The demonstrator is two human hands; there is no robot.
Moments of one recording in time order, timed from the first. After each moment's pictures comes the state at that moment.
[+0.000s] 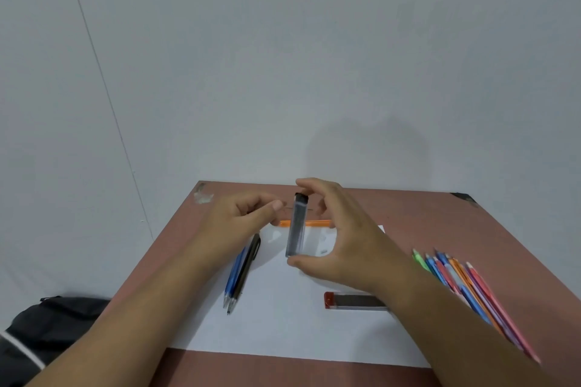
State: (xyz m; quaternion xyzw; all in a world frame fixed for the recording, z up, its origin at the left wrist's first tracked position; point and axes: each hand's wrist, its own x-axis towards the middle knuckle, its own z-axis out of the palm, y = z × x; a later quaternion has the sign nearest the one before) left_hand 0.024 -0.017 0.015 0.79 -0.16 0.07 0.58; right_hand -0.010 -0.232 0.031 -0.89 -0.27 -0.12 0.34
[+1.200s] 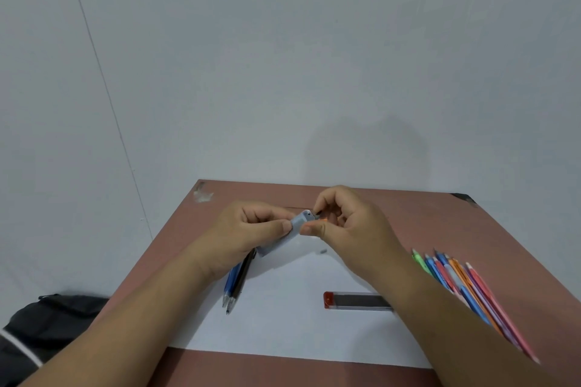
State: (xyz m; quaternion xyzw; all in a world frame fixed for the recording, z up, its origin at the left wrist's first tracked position) left_hand 0.021 -0.020 0.013 0.75 -0.21 -0.04 0.63; right_hand 0.004 -0.232 0.023 -0.82 -0.17 -0.13 0.52
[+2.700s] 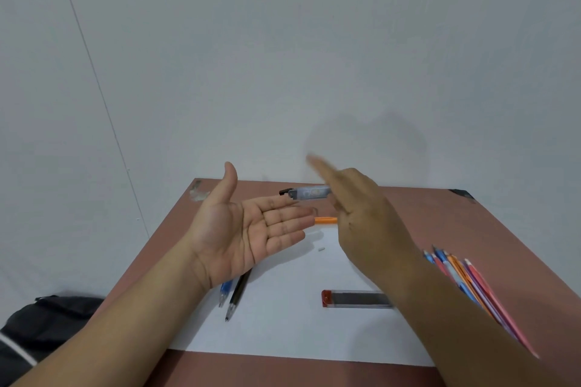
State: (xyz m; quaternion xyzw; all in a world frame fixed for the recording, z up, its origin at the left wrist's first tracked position) left_hand 0.026 -0.026 0.021 0.37 -0.09 -0.30 0.88; right_hand 0.009 -0.243 0.024 -0.89 -0.24 -0.29 0.26
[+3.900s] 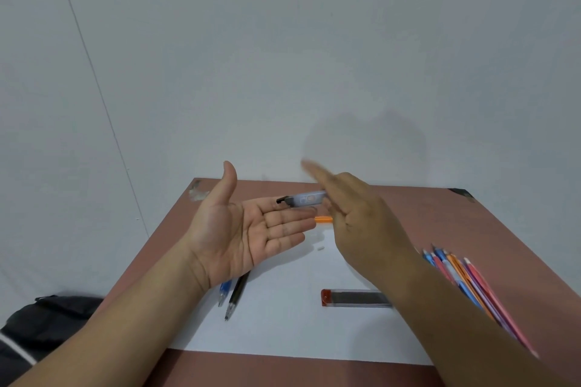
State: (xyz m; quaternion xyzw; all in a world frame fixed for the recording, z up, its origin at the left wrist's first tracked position) left_hand 0.025 -0.025 0.019 0.39 -0.10 -0.31 0.86; right_hand 0.011 -0.242 0.021 -0.89 -0.24 -0.27 0.27
